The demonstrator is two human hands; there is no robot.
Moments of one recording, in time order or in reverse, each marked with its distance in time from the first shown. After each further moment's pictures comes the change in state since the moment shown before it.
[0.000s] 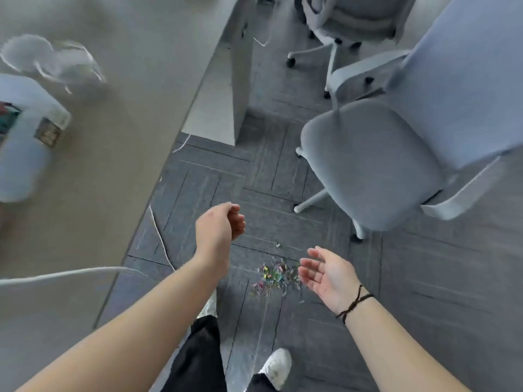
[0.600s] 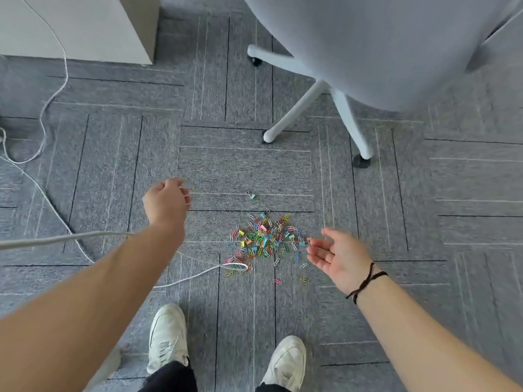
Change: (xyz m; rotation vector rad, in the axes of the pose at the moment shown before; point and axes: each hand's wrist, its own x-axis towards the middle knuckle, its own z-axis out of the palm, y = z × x) left_hand 0.270 -0.314 0.011 0.383 0.157 0.114; right_hand 0.344 0.165 -0.155 0.205 0.178 0.034
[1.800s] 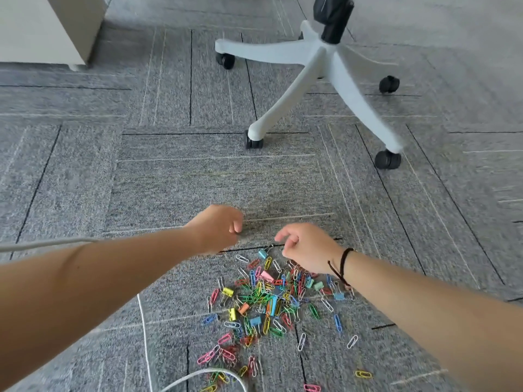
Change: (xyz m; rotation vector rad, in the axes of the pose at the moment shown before) left_hand 0.209 -0.191 0.178 1.229 -0.846 0.937; right_hand 0.309 0.044 0.075 -1.382 -0.174 -0.908
